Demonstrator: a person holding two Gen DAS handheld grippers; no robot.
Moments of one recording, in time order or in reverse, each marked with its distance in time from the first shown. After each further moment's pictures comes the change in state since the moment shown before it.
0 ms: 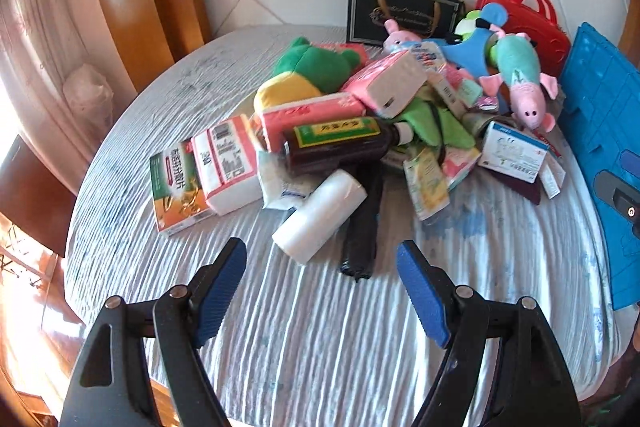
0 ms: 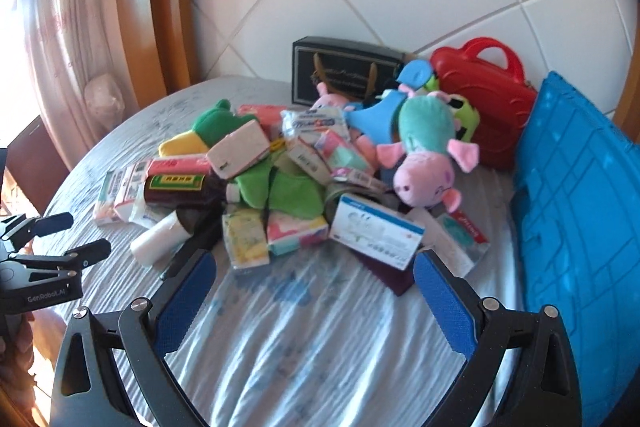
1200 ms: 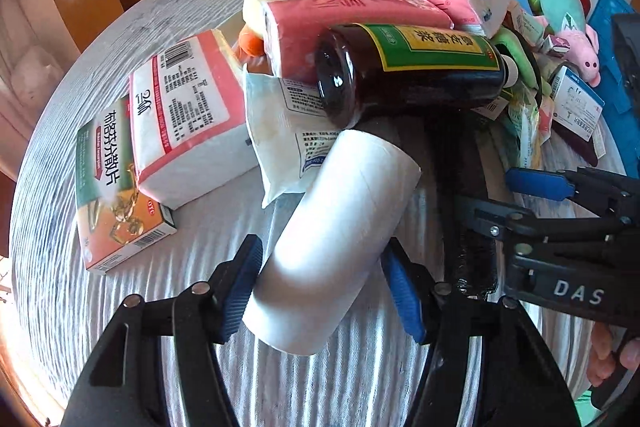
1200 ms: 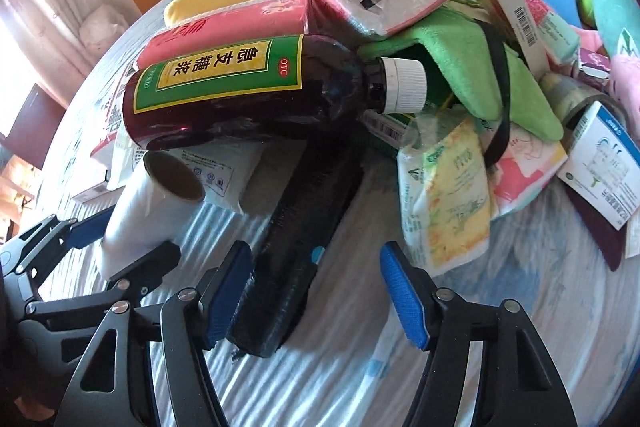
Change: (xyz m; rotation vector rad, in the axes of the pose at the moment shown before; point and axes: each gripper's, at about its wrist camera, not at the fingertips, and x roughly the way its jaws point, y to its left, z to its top) left arm 0.145 0.052 0.009 0.090 0.164 -0.118; right arm 0.216 0.125 -0.009 0.075 0.401 0.164
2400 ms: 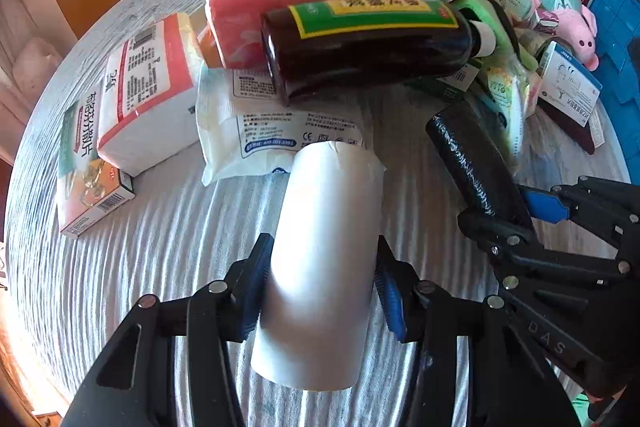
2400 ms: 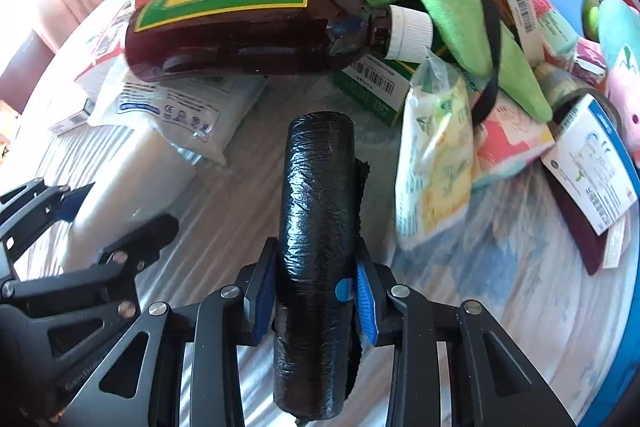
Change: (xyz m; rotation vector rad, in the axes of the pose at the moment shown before) left arm 0.002 -0.039 0.000 -0.022 0.030 0.014; right arm -0.028 -0.024 -0.016 -0.140 0.052 -0.094
